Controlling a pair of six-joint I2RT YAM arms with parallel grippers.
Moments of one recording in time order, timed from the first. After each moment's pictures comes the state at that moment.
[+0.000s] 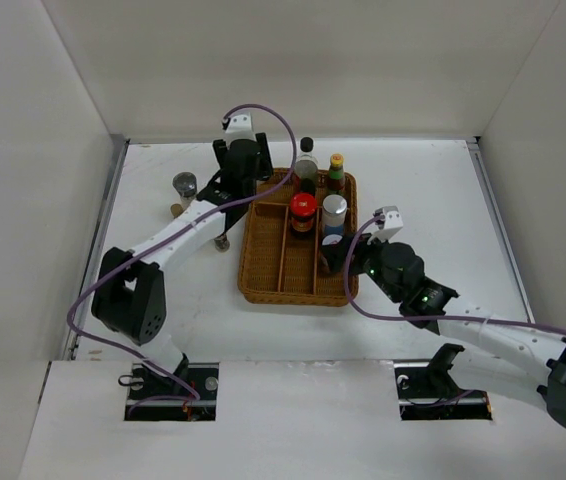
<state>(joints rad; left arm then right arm) -0.50 1.63 1.28 0.07 -0.53 -0.30 0.79 1.00 0.51 0.27 0.28 0.49</state>
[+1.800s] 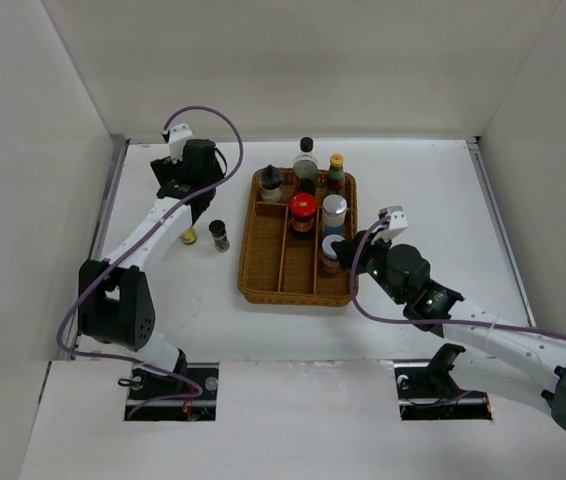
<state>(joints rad) -0.28 1.55 1.24 -0.21 -0.64 -0.42 0.80 0.95 0.51 0.28 0.28 0.49</state>
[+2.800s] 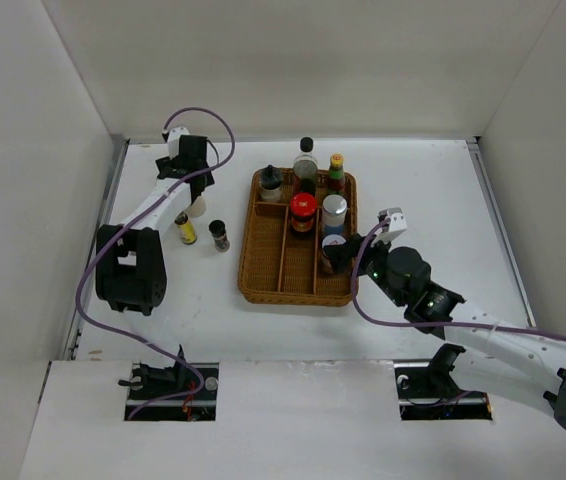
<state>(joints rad) -0.15 1.81 1.40 -0.31 -0.50 -0.39 0.82 0.93 0.50 0.28 0.28 0.49</state>
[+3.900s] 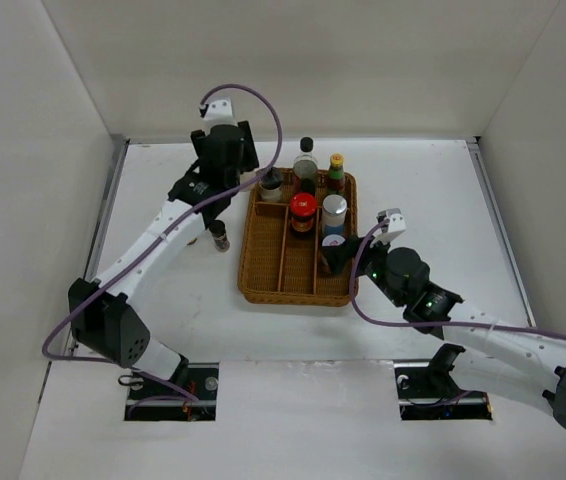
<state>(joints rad) -0.47 1.50 1.44 -0.27 -0.55 -0.33 0.82 0.94 0.49 0.30 0.28 0.49</state>
